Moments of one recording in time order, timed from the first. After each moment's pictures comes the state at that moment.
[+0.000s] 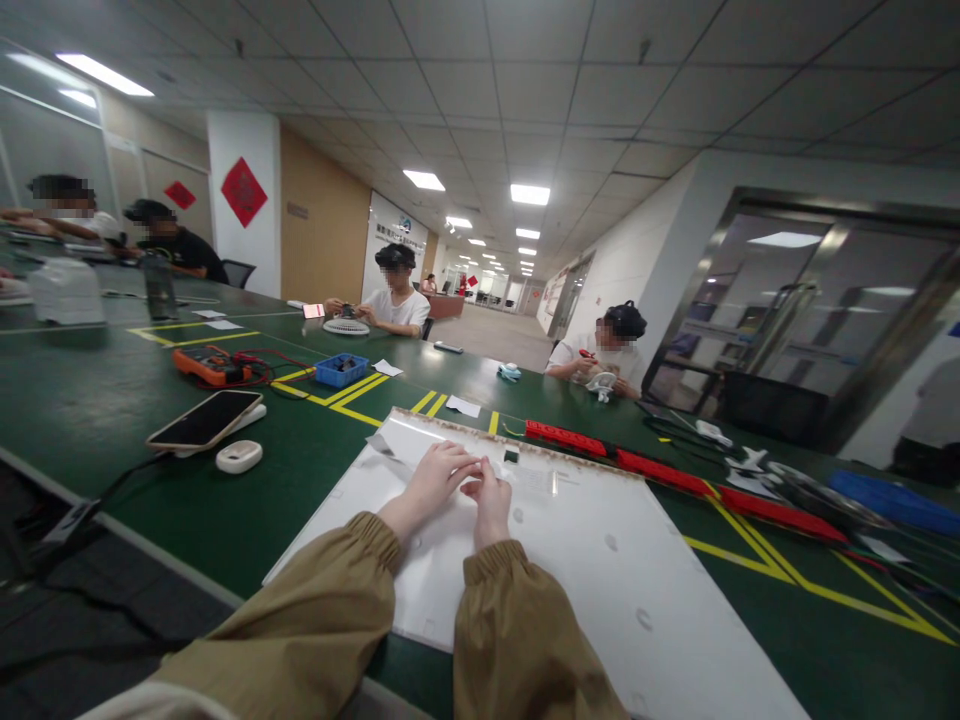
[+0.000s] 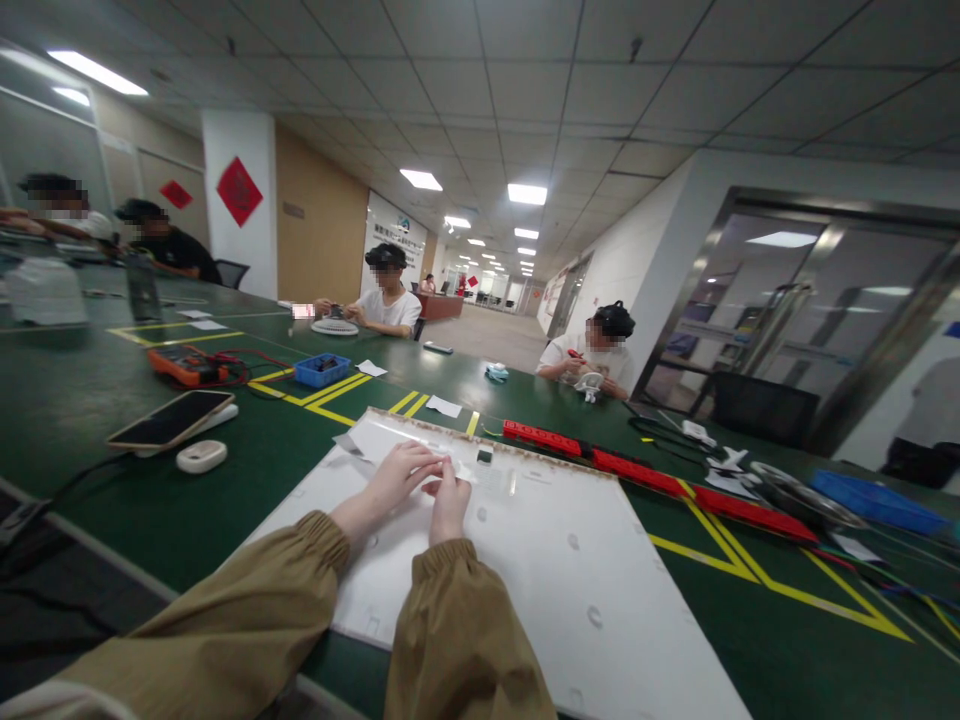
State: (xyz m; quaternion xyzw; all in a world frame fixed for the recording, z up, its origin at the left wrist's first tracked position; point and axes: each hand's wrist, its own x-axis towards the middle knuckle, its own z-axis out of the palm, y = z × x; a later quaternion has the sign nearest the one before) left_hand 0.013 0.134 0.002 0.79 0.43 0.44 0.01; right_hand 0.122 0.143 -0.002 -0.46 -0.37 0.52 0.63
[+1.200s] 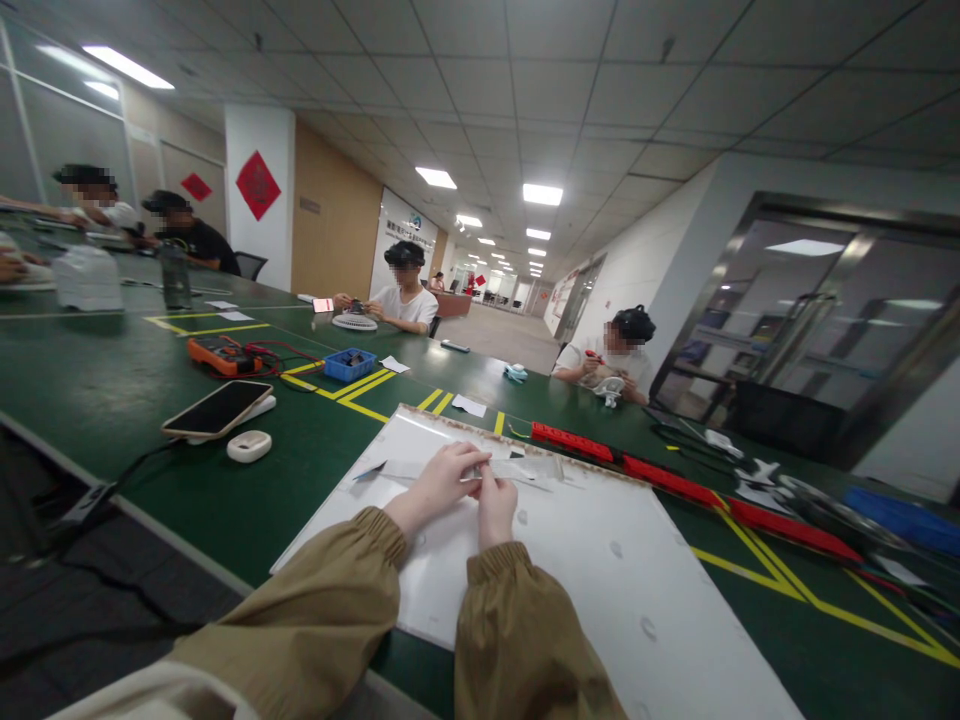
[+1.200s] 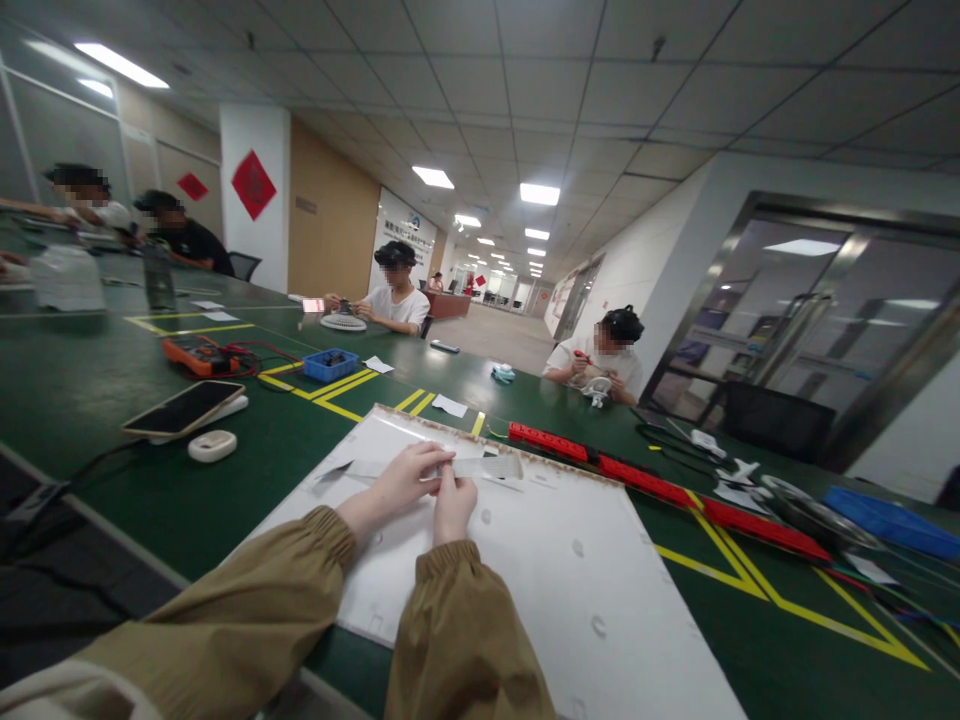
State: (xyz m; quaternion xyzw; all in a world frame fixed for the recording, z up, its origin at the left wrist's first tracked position) left_hand 0.016 0.140 -0.005 0.78 0.41 0.47 0.04; right_hand 0.126 0.155 -0.022 -0.48 -0.47 0.40 0.62
